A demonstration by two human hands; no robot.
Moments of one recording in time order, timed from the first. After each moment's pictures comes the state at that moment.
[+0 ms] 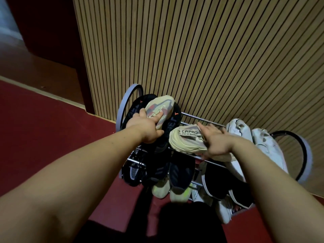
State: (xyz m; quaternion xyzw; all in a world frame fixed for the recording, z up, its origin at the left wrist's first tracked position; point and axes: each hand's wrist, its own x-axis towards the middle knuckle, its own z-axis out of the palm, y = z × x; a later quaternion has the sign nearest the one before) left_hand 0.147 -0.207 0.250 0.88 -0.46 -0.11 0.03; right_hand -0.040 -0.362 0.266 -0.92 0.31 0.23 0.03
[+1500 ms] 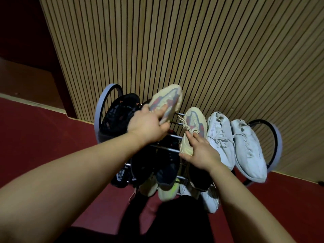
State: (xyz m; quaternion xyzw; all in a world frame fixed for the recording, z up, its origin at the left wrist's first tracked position) left_hand 0.082 -0.229 0.272 0.85 -0.49 -0.05 0.19; right_hand -0.089 -0.334 0.214 -0.90 0.42 0.02 0.11
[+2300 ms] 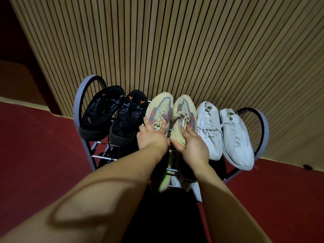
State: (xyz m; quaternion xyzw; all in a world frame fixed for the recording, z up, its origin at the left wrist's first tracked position) left_hand 0.018 -0.273 0.210 0.88 -0.44 -0.13 0.08; right_hand -0.096 -0.328 0.202 -0.86 0.46 -0.14 0.15
